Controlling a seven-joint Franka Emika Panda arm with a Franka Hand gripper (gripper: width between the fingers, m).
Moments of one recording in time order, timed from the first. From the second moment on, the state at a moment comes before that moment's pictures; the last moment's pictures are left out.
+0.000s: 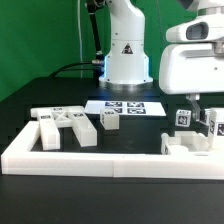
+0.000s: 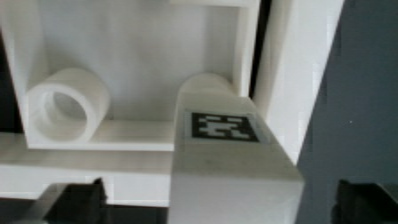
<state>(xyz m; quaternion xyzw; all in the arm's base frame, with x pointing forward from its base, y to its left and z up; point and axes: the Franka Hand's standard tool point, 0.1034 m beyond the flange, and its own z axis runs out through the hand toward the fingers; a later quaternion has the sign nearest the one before) 0.622 0.118 0.081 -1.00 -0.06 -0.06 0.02</state>
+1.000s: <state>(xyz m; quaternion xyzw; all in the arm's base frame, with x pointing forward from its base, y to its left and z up) 0.620 0.125 0.080 -0.97 0.25 -0.05 0.04</state>
